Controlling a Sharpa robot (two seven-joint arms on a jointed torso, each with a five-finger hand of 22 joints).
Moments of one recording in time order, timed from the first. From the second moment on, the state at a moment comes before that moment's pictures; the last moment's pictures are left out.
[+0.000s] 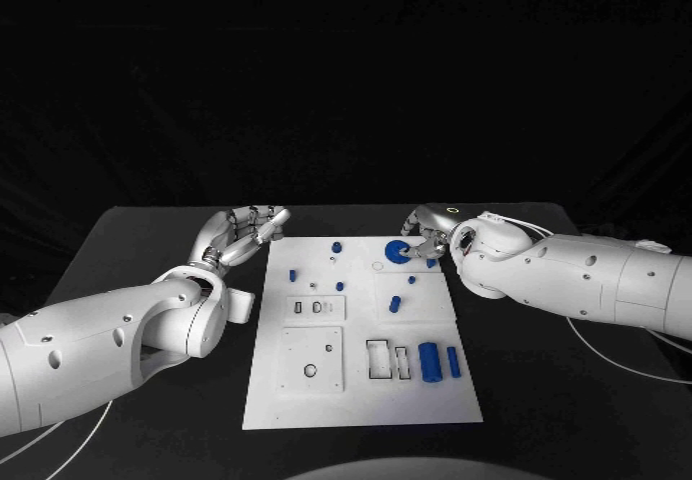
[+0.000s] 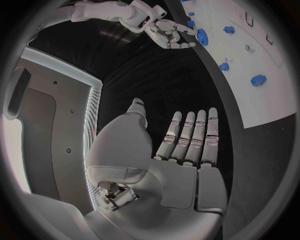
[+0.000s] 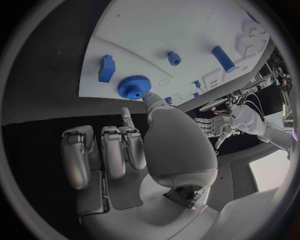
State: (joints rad) left arm 1.22 -0.77 -0.22 1.48 -0.19 -0.59 0.54; left_hand 1.15 -0.05 -0.07 0.30 0.06 0.70 0.19 0.21 0.13 0.61 0.22 0.44 0.06 0.56 0.20 0.56 0.07 0.16 0.65 0.29 0.27 0.10; right arm 1.24 -0.73 -0.20 1.26 -1.49 -0.37 -0.27; right_hand 1.29 -0.12 0.12 0.19 0.36 0.88 0.12 0.15 0.17 1.47 0.06 1.57 1.31 1.46 0.01 1.57 1.31 0.01 1.47 0.12 1.57 1.31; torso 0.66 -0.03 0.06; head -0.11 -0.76
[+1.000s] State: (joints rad) left arm 1.22 -0.77 -0.22 1.48 -0.19 -0.59 0.54; left_hand 1.16 -0.04 -0.07 0.30 0.06 0.70 0.19 0.21 0.13 0.61 0.22 0.44 0.06 0.56 0.20 0.56 0.07 0.16 0.65 0.29 0.27 0.10; right arm 1.22 -0.68 -0.20 1.22 -1.51 -0.33 -0.30; right_hand 1.30 -0.11 0.14 0.17 0.35 0.91 0.13 0.16 0.19 1.47 0.07 1.57 1.31 1.46 0.01 1.57 1.31 0.01 1.47 0.12 1.57 1.31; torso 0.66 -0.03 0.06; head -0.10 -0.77
